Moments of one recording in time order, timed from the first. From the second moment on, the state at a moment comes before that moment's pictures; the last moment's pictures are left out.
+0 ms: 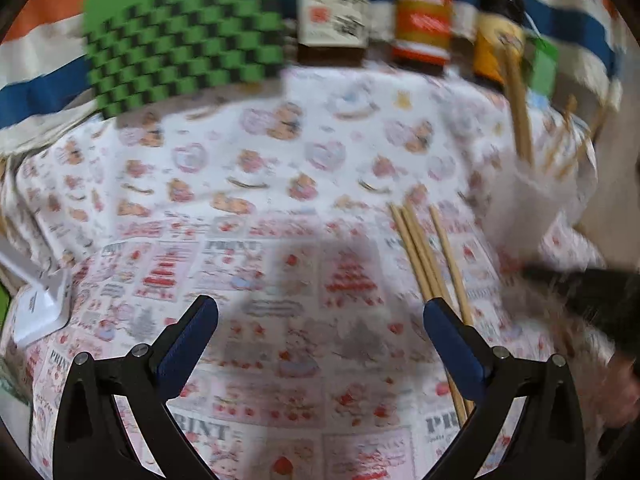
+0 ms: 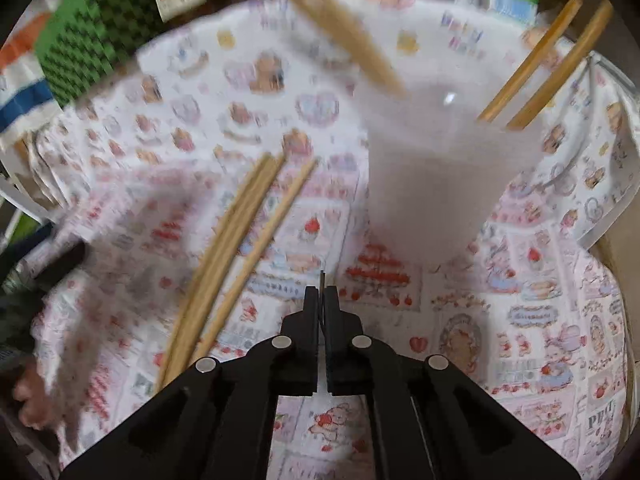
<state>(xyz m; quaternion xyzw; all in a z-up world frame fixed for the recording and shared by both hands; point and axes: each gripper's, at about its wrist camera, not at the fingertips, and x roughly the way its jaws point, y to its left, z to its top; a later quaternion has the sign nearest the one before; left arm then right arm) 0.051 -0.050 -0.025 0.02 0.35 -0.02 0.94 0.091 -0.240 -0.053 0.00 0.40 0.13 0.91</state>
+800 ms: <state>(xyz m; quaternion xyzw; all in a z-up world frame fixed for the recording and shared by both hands) 0.057 -0.094 -0.054 0.01 0.45 -0.16 0.88 0.045 -0.285 0.011 0.08 0.26 0.14 0.95</state>
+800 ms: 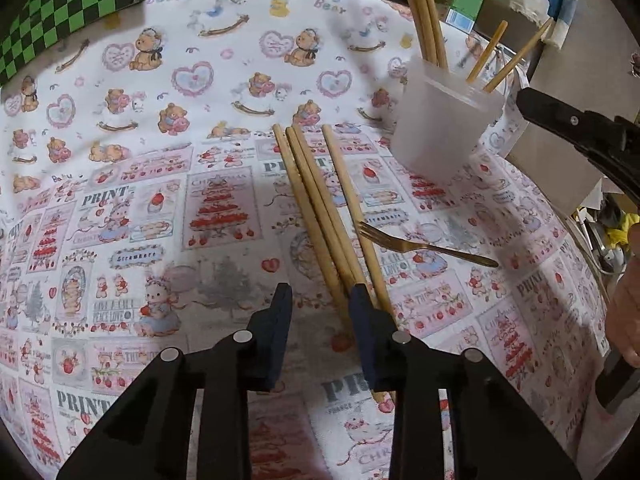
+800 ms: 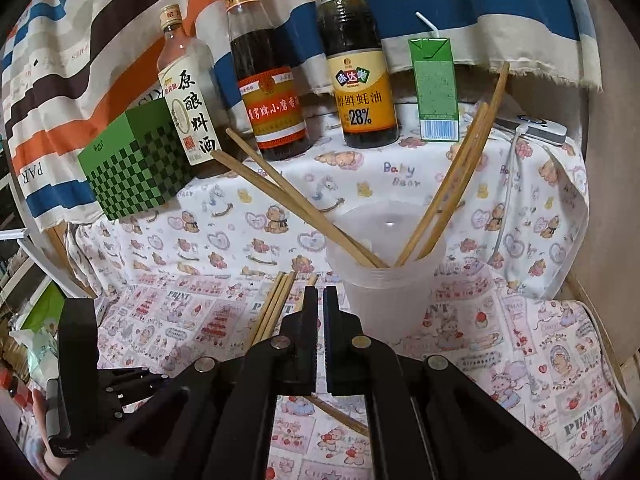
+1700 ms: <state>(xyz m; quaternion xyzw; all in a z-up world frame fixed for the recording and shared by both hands) 0.004 -0.054 0.028 -0.02 0.25 -0.10 0.96 0.064 -0.295 -0.007 0.10 0.30 0.10 0.94</state>
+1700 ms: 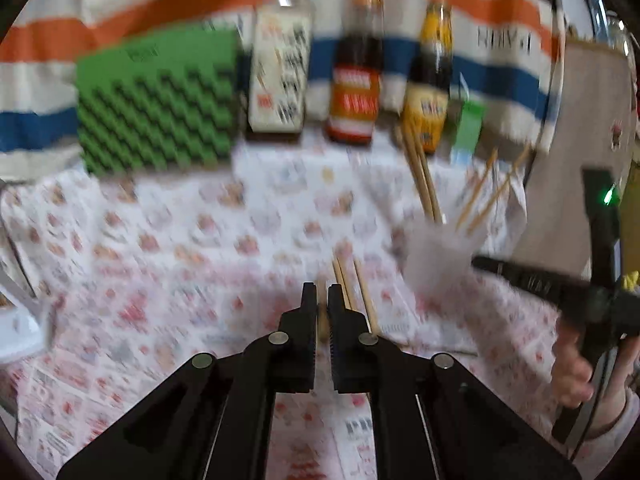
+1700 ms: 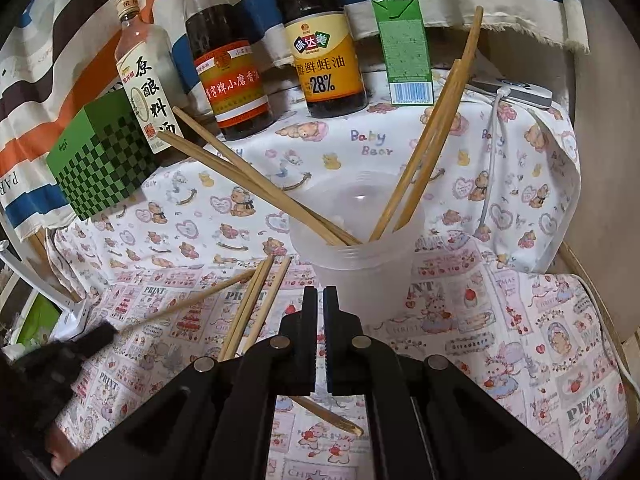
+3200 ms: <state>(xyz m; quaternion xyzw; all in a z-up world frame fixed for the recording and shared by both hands) -0.012 0.012 0.060 -0.11 0.16 -0.06 0.98 0.080 -0.264 -0.035 0.06 0.37 0.18 0.91</state>
